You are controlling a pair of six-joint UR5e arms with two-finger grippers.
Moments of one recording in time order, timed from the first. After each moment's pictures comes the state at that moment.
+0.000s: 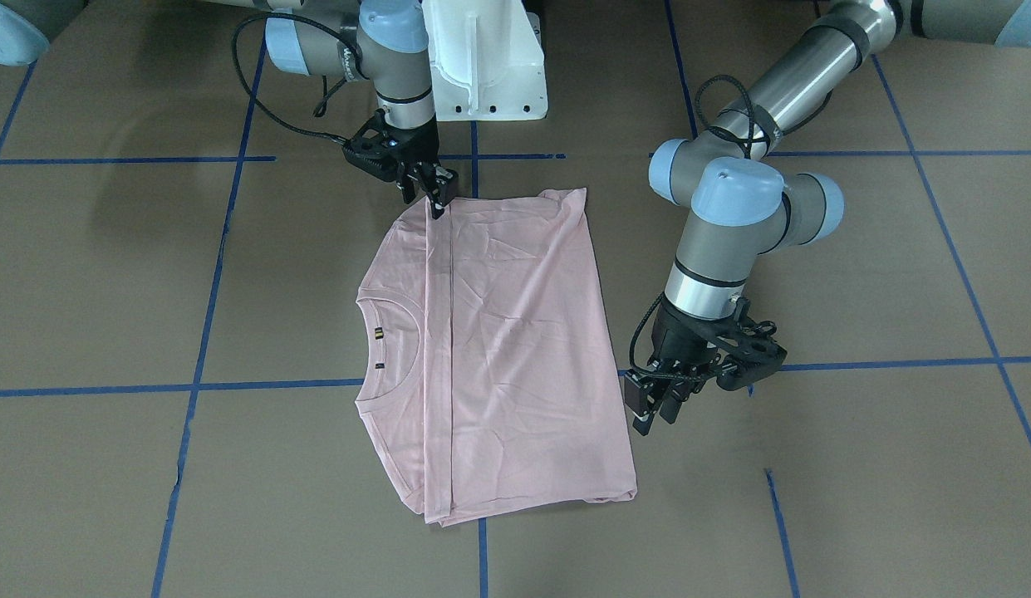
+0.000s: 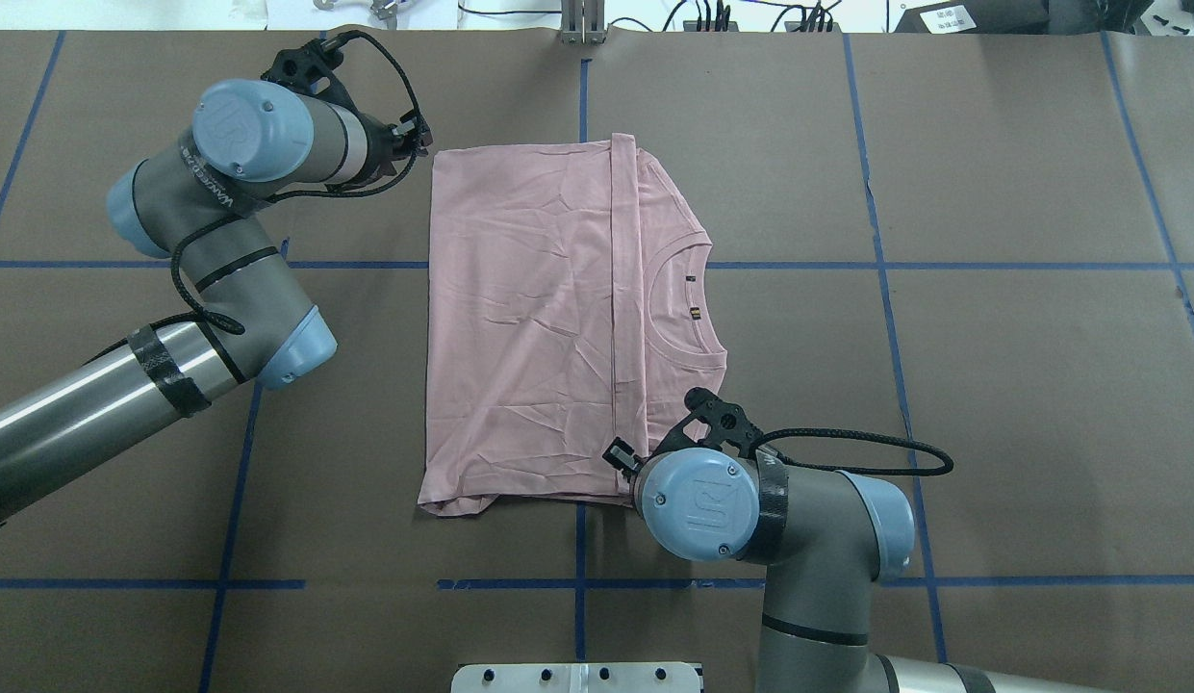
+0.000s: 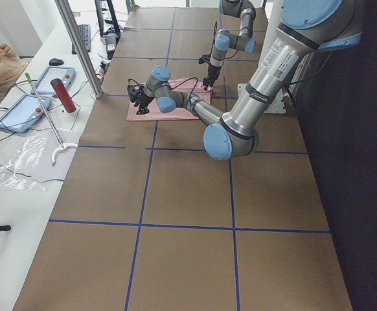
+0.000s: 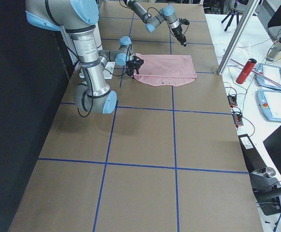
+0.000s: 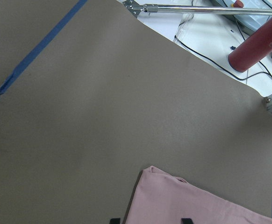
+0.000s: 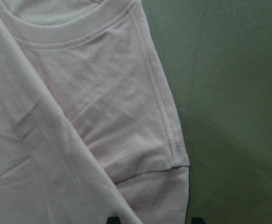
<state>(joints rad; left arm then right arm) -0.78 -2.22 -1.33 -2.22 -1.66 -1.57 0.24 -1.06 1.78 -1.49 1.53 2.08</state>
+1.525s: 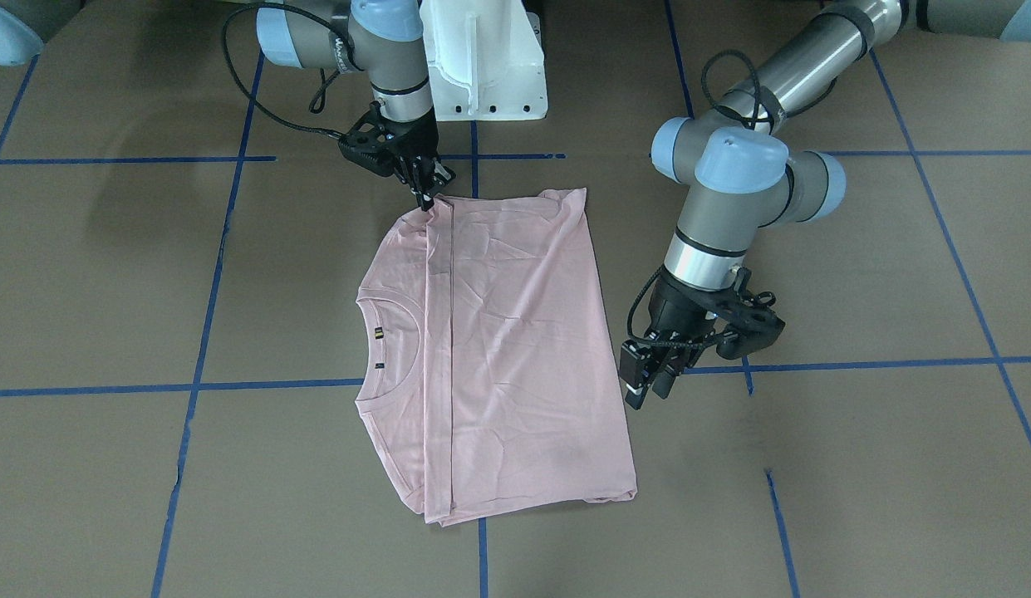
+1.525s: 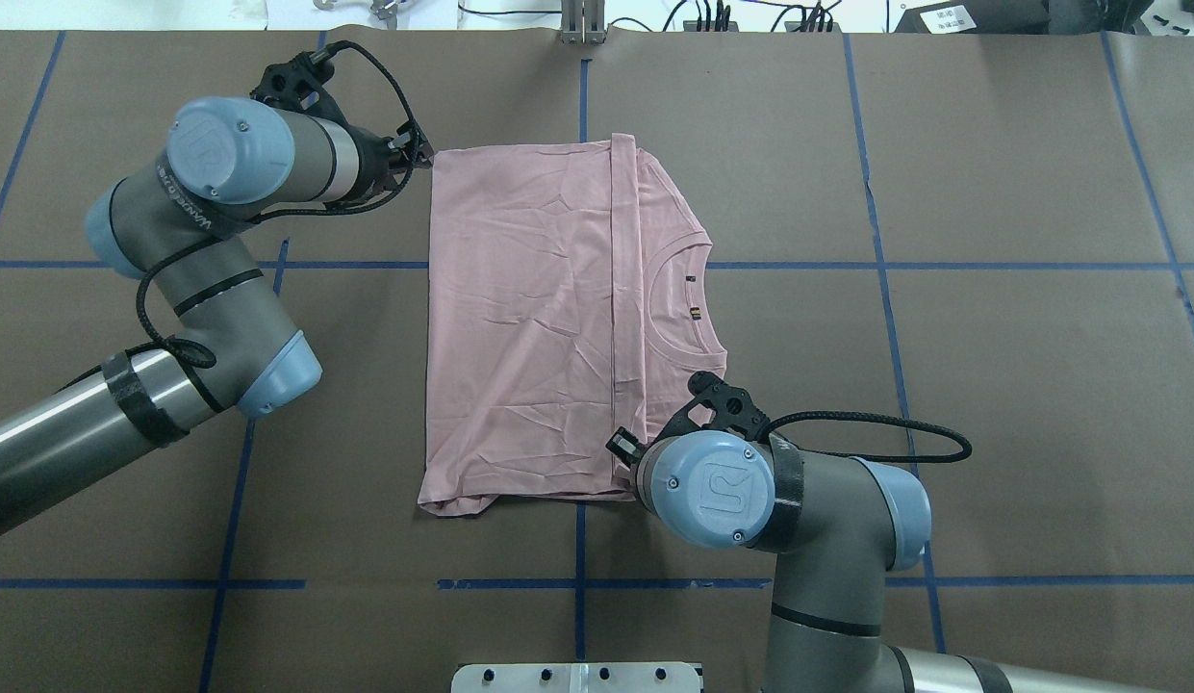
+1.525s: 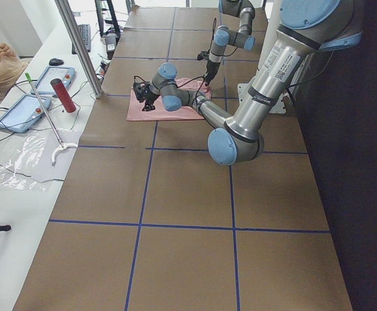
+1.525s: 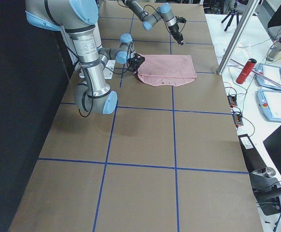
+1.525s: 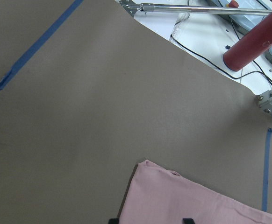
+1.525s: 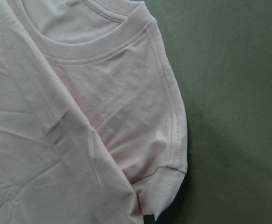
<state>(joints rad) -0.74 -2.13 -1.51 -2.19 -1.67 -1.66 0.26 -1.06 1.83 -1.49 1.54 2.07</state>
